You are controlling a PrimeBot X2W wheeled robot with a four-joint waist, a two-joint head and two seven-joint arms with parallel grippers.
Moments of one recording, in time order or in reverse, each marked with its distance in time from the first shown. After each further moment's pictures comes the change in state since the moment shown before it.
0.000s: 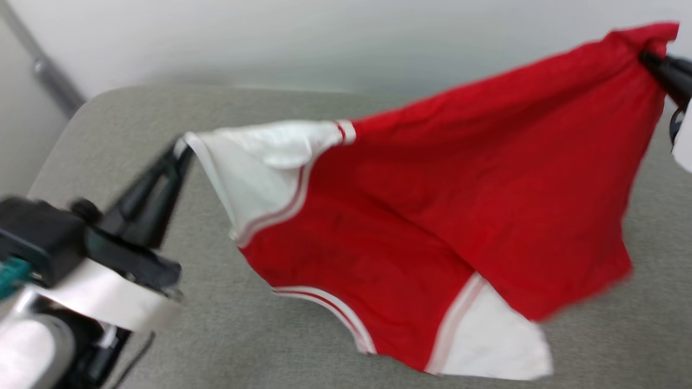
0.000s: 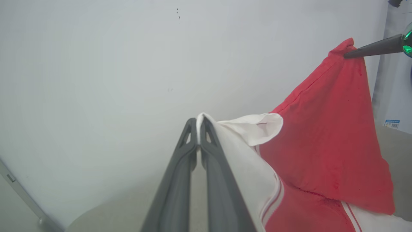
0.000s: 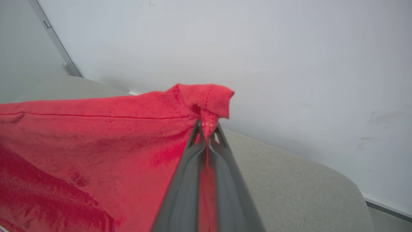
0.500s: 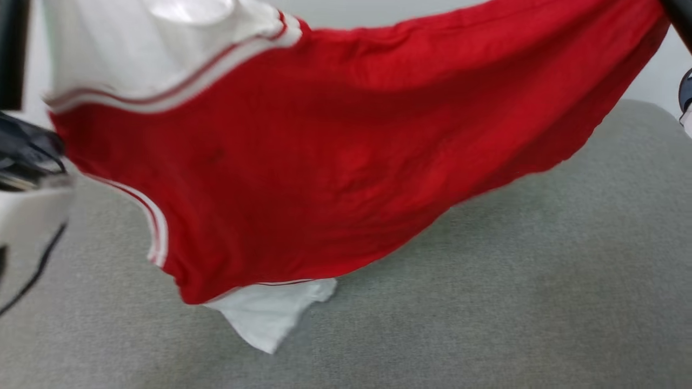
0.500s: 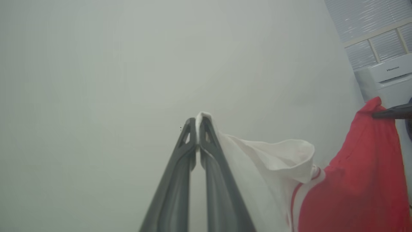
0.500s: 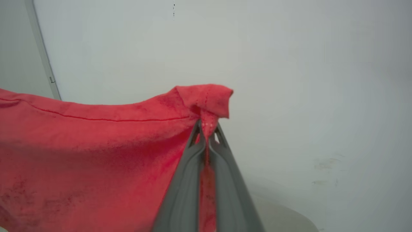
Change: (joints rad) left arm -0.284 0.072 0.207 -0.066 -0.037 0.006 0.032; right arm -0.054 0.052 -0.028 -0.209 0.007 0.000 -0.067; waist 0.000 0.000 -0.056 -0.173
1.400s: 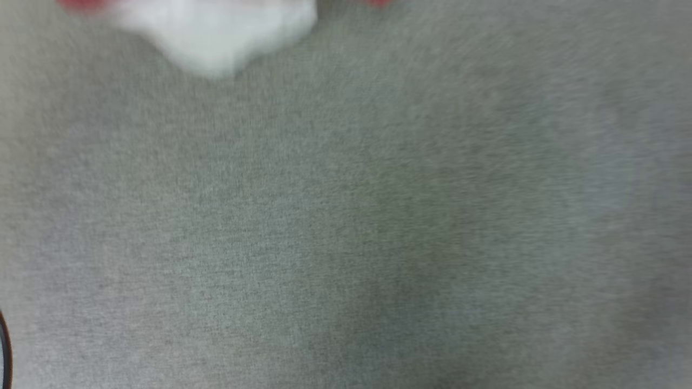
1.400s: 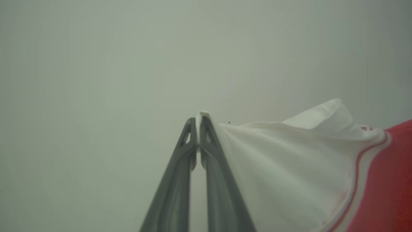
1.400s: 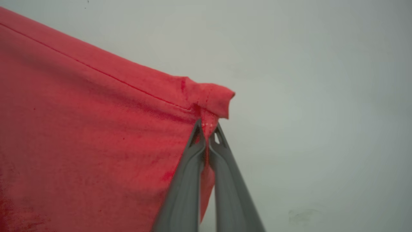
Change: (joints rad) left arm -1.053 -0.137 -0.067 0.653 0.137 -0.320 0.055; right arm -0.653 0.031 -0.009 0.198 -0.234 0.000 -0.160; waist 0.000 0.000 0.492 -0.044
